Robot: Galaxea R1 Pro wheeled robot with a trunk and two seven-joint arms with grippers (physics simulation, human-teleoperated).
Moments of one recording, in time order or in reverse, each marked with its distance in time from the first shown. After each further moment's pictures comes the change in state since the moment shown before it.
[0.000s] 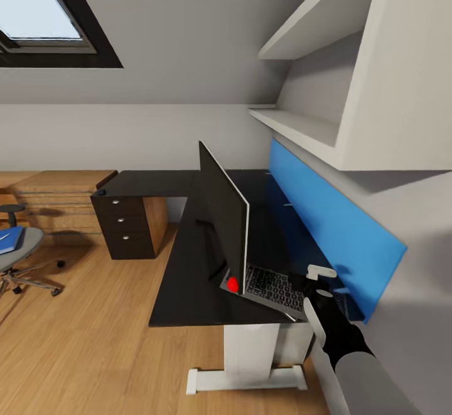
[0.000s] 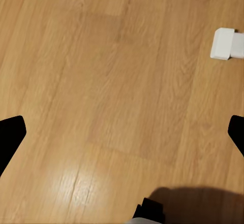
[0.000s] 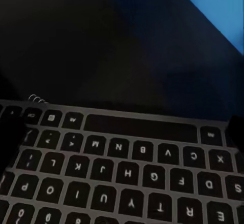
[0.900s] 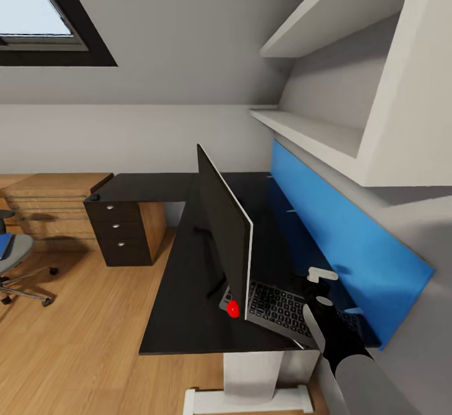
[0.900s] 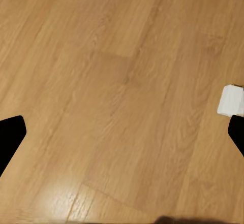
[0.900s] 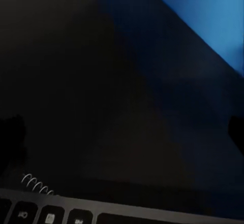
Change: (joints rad) left arm 0.000 0.011 0.079 0.000 0.003 -0.105 0.002; right arm 0.003 -0.003 0.002 0.069 0.005 -0.167 0.000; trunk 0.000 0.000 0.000
